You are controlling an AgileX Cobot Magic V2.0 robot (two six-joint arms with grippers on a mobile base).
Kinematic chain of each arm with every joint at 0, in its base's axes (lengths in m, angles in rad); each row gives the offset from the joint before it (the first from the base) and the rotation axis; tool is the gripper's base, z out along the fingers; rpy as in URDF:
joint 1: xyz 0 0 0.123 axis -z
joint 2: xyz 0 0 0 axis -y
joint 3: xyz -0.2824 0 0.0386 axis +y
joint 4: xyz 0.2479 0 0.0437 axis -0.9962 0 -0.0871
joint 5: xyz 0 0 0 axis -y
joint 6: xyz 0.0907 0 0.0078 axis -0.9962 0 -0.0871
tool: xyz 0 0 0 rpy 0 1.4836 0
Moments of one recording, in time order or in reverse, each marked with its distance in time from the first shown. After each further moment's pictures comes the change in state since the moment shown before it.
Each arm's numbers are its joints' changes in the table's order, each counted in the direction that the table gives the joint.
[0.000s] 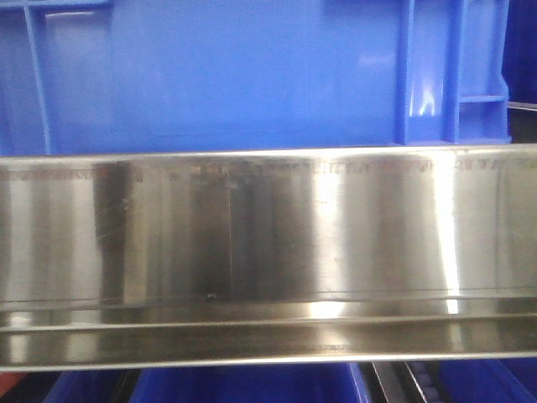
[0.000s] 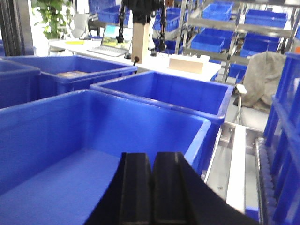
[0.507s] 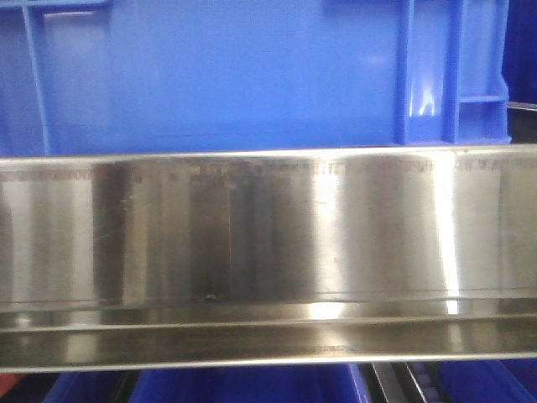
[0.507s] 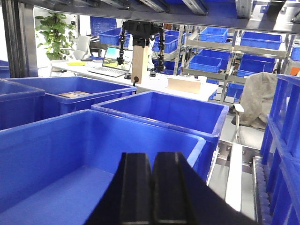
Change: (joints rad) left arm 0.000 0.108 0.007 -0.006 -0.027 0.000; right arm 0.000 0.044 0.002 0.005 0.013 0.001
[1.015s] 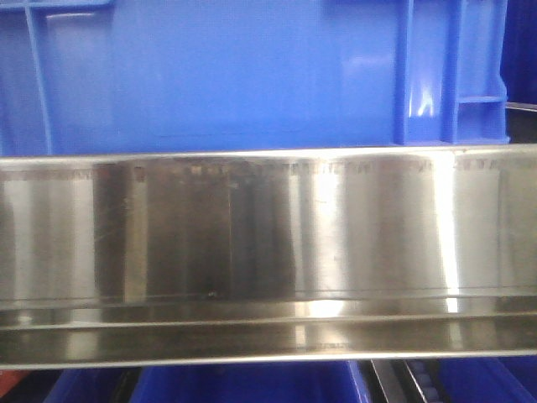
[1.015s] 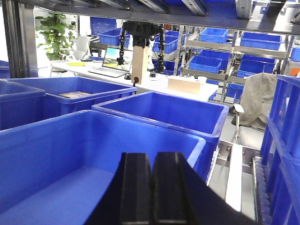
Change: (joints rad) left arm 0.000 0.000 0.000 0.000 0.000 0.000; right arm 0.000 0.000 0.000 0.000 0.001 0.000
